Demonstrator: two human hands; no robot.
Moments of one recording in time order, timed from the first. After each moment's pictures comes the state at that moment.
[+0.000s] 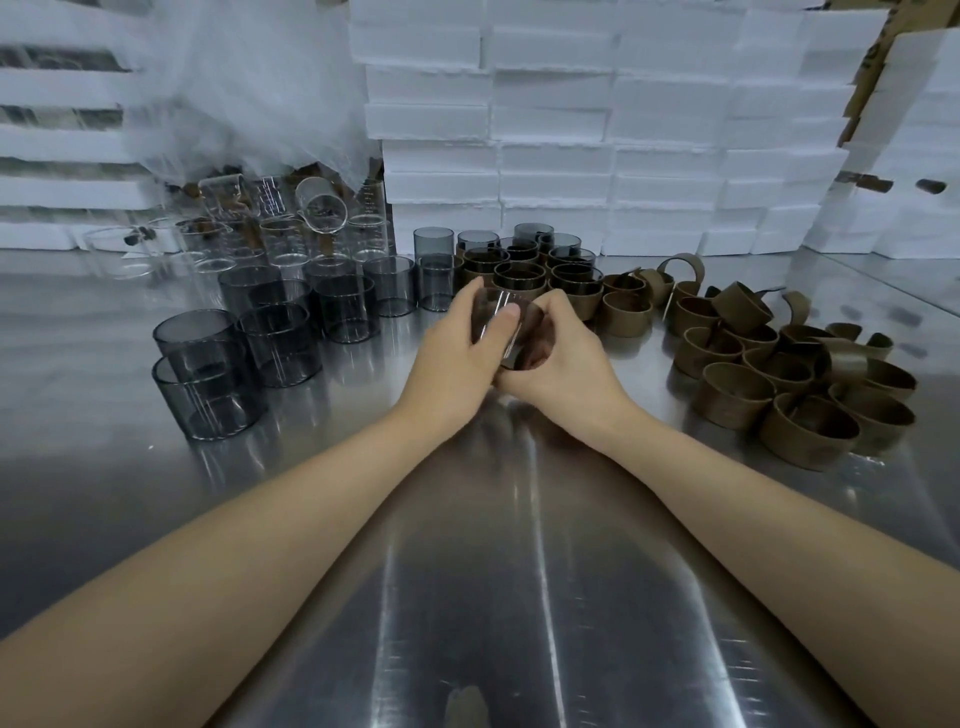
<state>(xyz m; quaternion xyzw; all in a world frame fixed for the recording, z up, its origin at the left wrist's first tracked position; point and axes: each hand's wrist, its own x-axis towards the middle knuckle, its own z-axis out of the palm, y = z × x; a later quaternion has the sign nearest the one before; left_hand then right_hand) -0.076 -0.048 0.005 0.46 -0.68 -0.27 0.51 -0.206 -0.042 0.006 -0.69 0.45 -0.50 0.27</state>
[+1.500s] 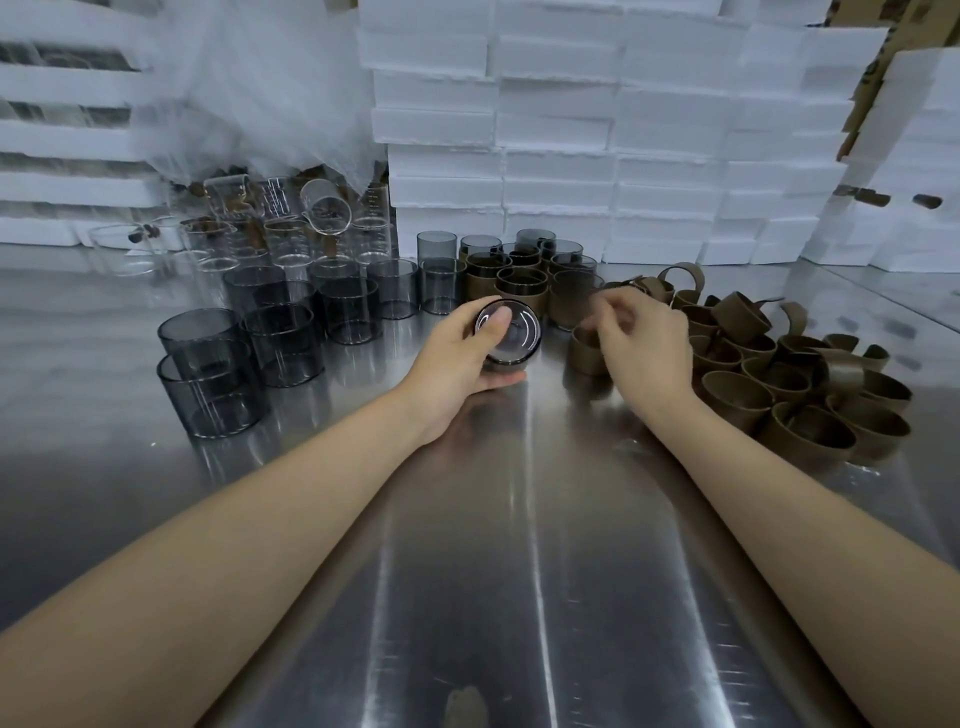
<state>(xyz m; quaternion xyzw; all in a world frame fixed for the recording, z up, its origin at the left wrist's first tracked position) -0.075 -0.056 0.005 0.36 -0.50 -0.56 0.56 -0.259 -0.072 0.010 -0.62 0.61 -0.50 0.03</state>
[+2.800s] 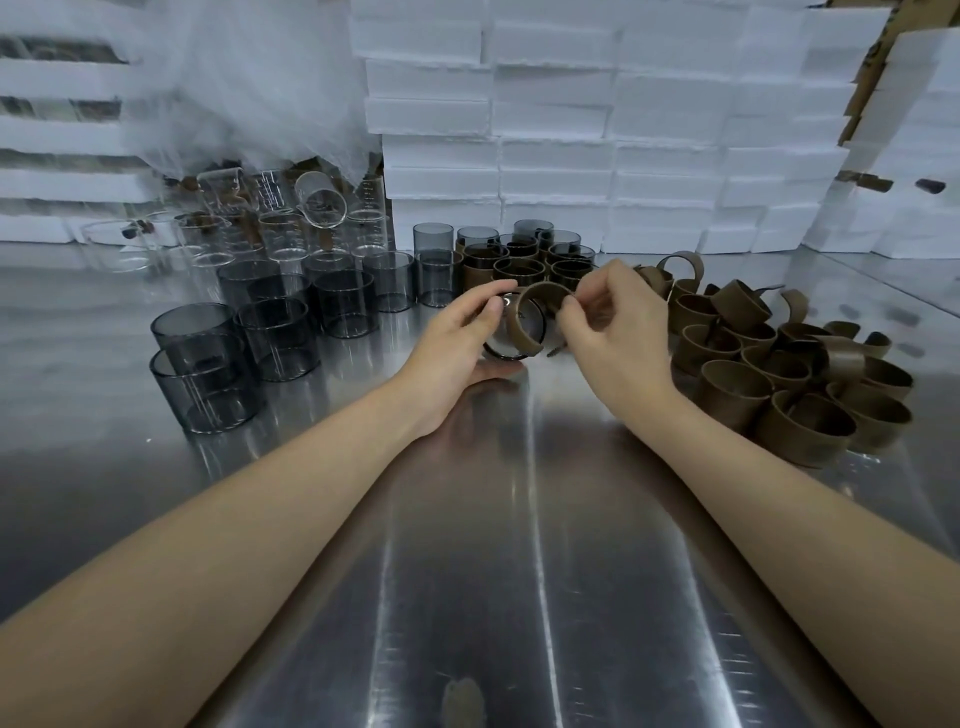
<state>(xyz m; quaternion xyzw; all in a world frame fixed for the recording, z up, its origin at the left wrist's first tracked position) -0.075 -0.047 0.013 0.37 -0.54 -0.54 0.53 -0.236 -0.053 0.016 -0.67 0.45 -0.58 0.05</state>
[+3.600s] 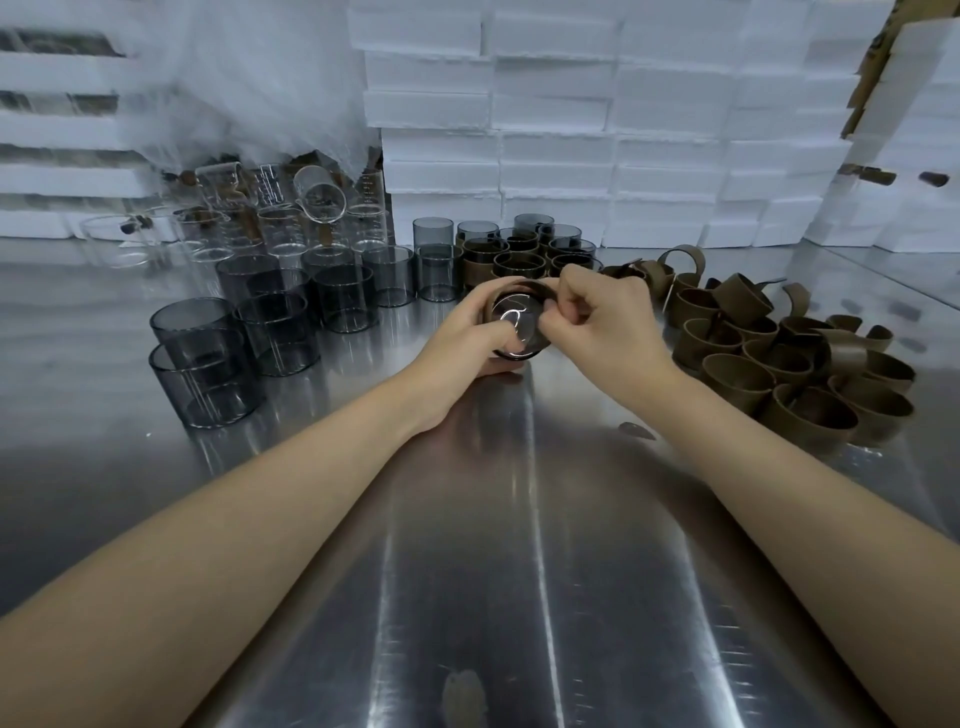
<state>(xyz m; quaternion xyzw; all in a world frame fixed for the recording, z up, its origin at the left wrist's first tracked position) -0.078 -0.040 0.019 0.40 -0.58 -0.53 0.48 -0.236 -0.053 0.024 -0.77 0.38 -0.51 0.06</state>
